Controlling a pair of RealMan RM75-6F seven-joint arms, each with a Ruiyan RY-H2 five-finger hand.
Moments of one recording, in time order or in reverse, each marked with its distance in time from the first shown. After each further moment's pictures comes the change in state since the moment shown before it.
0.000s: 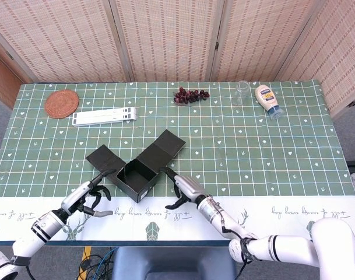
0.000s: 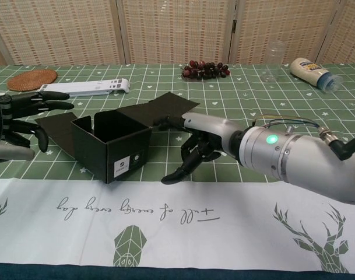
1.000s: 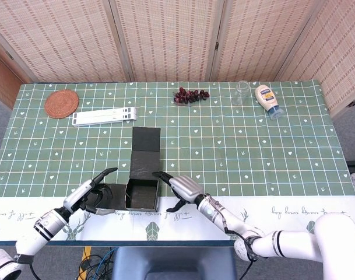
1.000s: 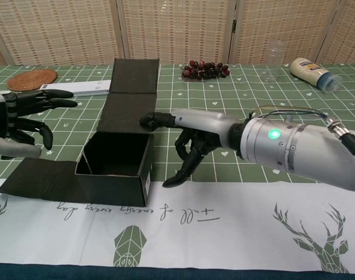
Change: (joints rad) left arm -0.013 -0.010 -0.009 -0.010 -0.030 -0.012 0.038; right arm 0.041 0.056 -0.044 -0.005 -0.165 -0.019 0.010
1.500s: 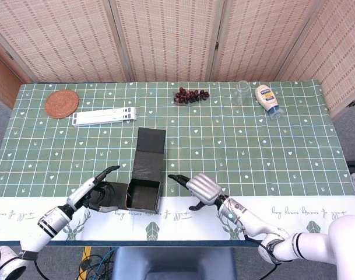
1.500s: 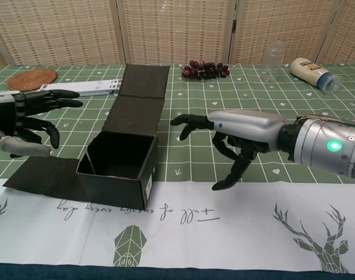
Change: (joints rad) left arm -0.022 -0.023 -0.008 0.008 -0.030 -0.020 0.030; right arm -0.062 0.108 -0.171 0.044 -0.270 0.167 0.010
